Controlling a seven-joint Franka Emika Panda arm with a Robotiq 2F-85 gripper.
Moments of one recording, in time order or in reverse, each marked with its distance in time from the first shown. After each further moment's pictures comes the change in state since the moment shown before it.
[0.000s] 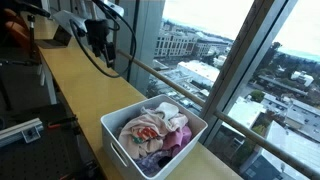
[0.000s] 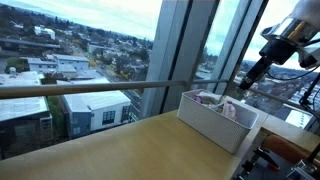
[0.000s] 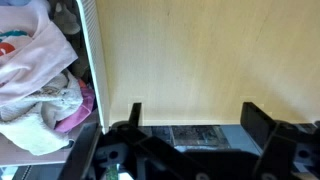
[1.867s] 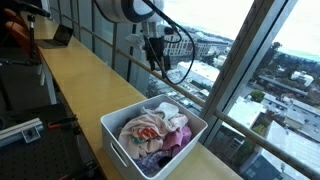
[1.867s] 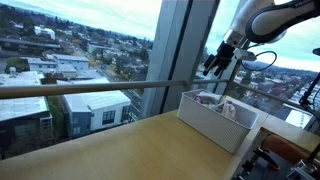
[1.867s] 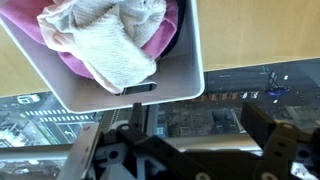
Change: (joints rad) arm -0.147 0.557 -0.041 0.575 -0.326 0.032 0.297
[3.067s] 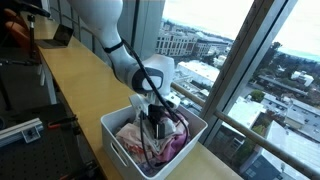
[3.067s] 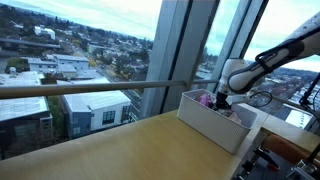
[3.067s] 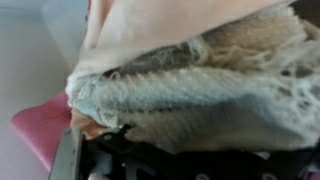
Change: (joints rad) arm -0.040 0.383 -0.148 0.009 0.011 0.052 0.048
